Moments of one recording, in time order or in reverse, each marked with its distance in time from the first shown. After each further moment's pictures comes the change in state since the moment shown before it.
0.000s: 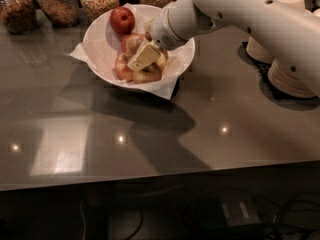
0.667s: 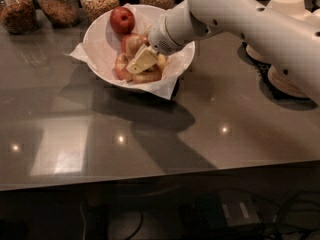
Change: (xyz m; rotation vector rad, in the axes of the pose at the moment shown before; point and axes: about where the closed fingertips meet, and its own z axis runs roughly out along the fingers) arm 0.007 0.004 0.016 -0.012 -0.002 0.022
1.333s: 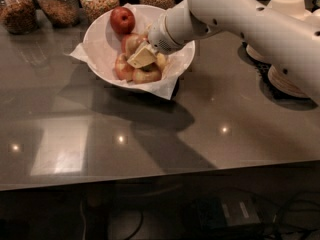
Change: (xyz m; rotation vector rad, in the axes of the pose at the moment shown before) arm -0.002 0.000 0.002 -0.001 0.002 0.002
